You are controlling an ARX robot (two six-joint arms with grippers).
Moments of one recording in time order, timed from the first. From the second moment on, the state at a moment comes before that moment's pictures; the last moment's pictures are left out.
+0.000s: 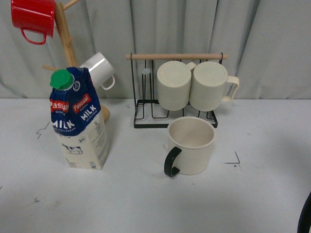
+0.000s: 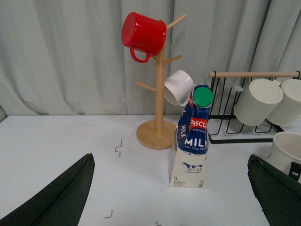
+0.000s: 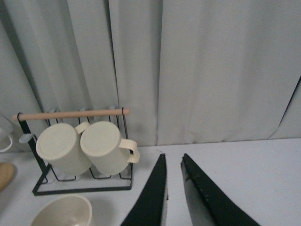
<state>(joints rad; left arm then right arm) 0.00 0.01 0.01 0.00 0.00 0.00 0.24 1.24 0.38 0.87 0.25 0.02</state>
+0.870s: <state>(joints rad) 0.00 0.01 0.01 0.00 0.00 0.00 0.00 0.73 0.02 0.70 0.00 0.01</state>
